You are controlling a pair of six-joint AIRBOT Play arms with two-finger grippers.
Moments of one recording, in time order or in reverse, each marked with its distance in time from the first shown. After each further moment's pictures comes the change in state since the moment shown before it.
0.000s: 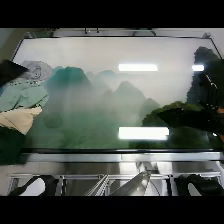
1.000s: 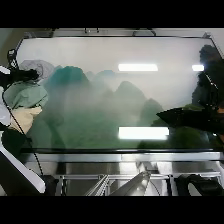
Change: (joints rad) left arm -0.111 -1.041 0.730 0.313 0.406 0.031; right arm 0.000 0.000 0.000 0.000 0.001 0.000
